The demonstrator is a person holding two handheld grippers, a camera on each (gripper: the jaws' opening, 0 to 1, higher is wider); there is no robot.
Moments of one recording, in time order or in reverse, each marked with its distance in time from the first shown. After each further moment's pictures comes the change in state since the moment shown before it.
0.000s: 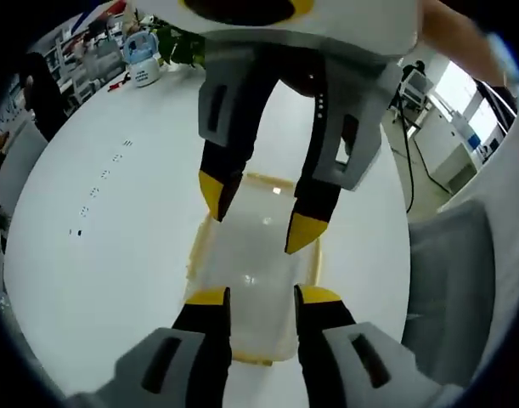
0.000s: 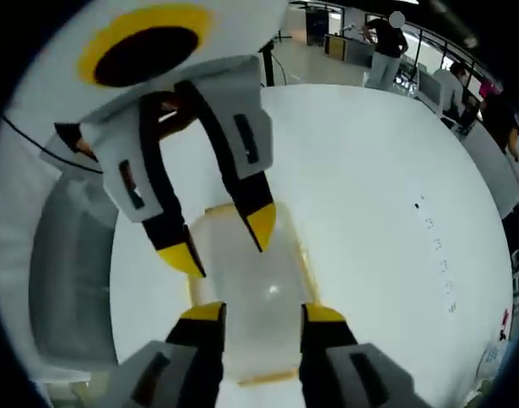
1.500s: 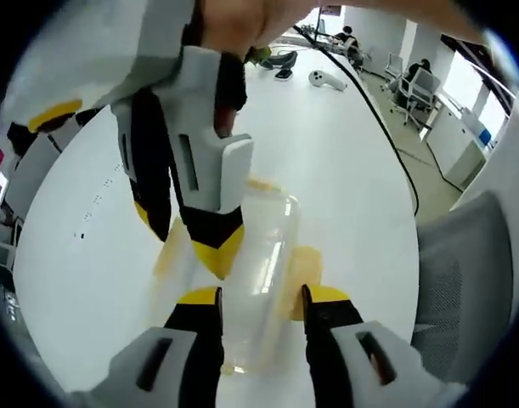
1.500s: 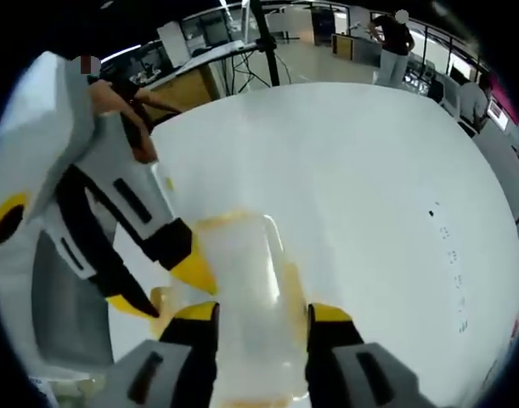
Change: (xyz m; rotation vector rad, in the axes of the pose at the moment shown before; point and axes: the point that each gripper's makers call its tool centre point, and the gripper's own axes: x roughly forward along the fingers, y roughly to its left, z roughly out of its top) left arm 0.012 -0.028 -0.002 0.048 -0.060 0.115; right arm 0.023 -0.018 0.014 0.004 -0.009 0.077
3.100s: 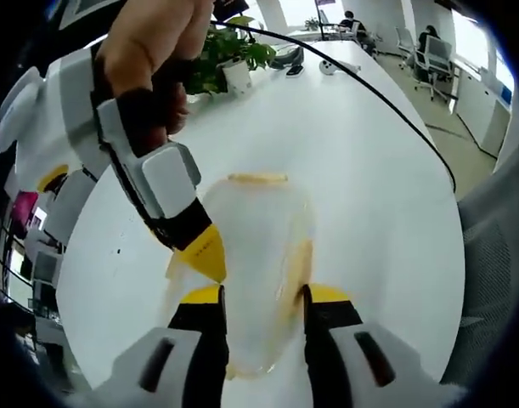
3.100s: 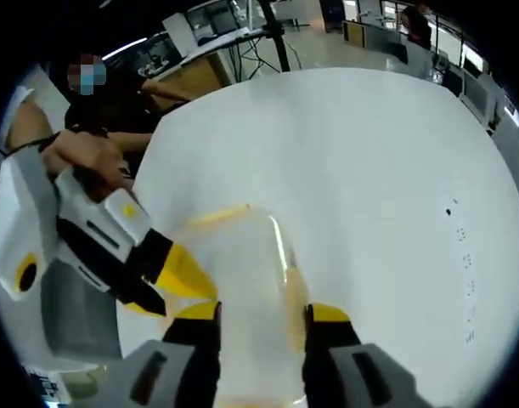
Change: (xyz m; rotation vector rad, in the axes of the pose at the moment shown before) left arm 0.010 0.003 -0.006 0.150 -0.033 0.258; right arm 0.009 0.001 -0.001 -0.018 0.103 0.077
